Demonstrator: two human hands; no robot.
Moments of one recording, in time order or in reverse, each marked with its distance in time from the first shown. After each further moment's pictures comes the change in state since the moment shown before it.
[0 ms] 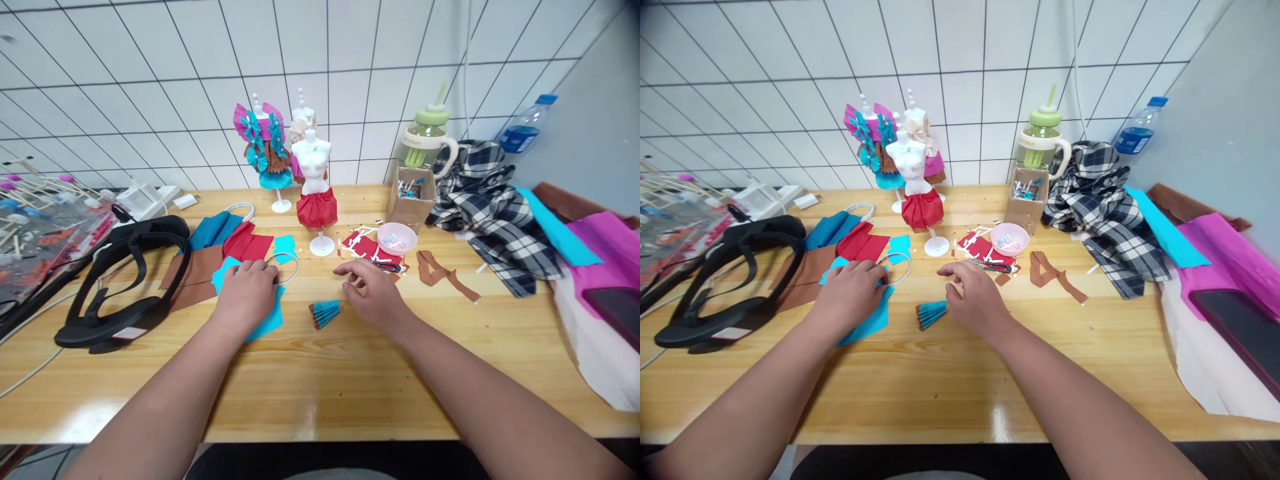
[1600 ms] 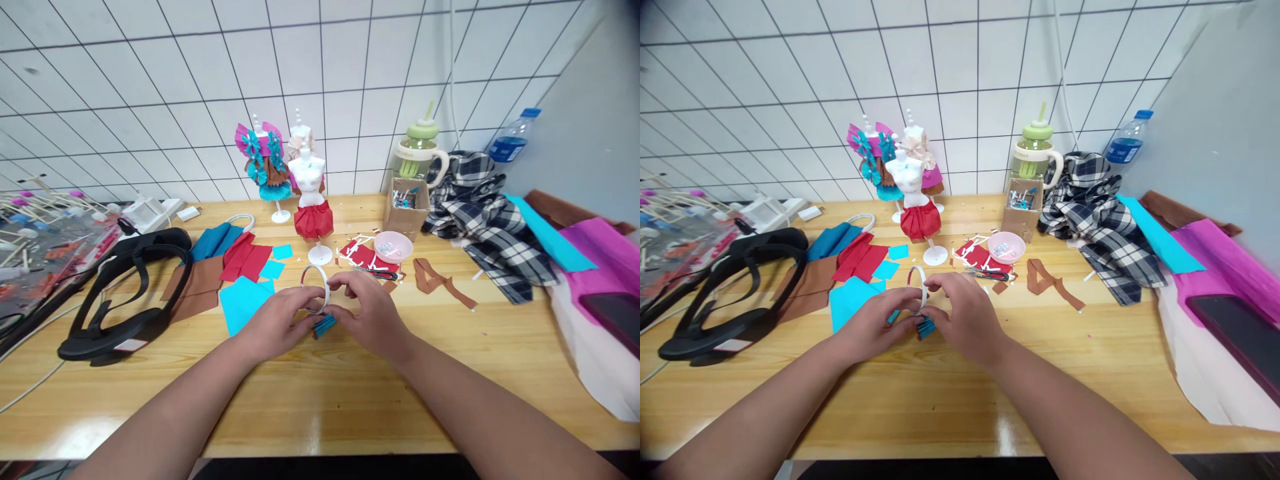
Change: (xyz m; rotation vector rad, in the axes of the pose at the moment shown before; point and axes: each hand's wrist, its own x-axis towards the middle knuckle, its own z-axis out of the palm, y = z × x) left_hand -0.013 0.031 -0.005 -0.912 -0.008 0.453; right_hand -0.010 -0.019 0.000 -0.015 0.116 -0.233
